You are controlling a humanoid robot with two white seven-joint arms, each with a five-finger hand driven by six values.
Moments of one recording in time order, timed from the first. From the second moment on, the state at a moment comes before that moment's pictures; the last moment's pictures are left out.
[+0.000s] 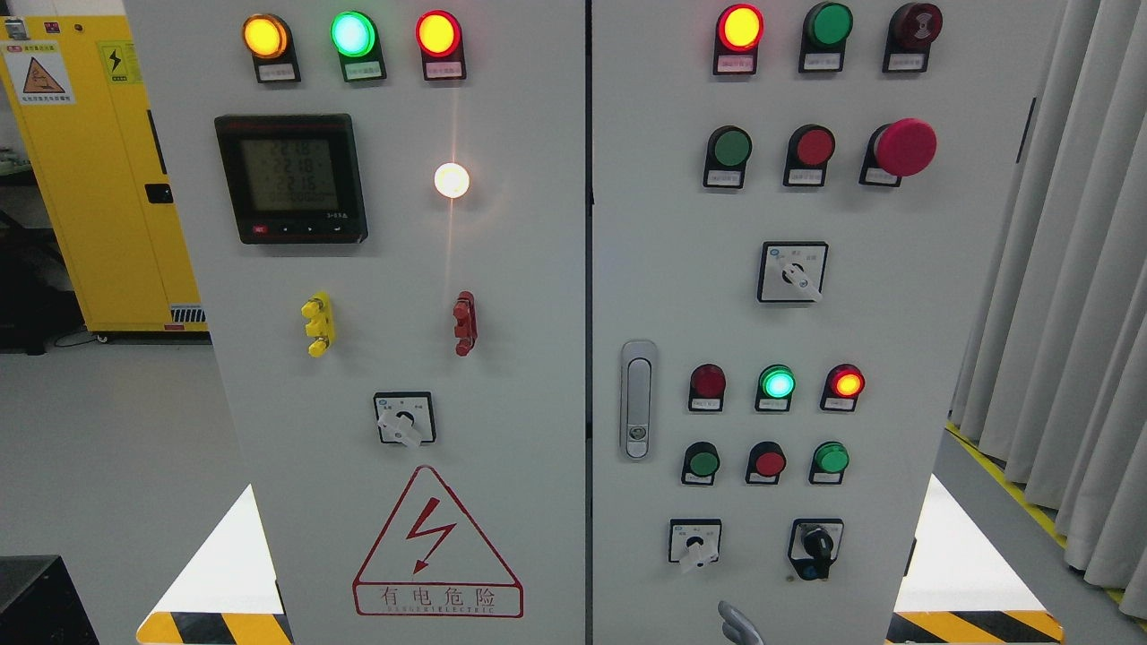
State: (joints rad) left arm 0.06 -0.10 -0.05 -0.10 0.07 -0.13 -0.05; right arm 0.17 0.05 0.18 -1.84 0.15 -0.31 0.03
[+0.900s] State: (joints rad) left arm 0.06 -0.10 -0.05 -0.10 0.07 -0.13 -0.05; right arm 0.08 0.05 0.11 -1.83 0.58 -0.33 -0.04
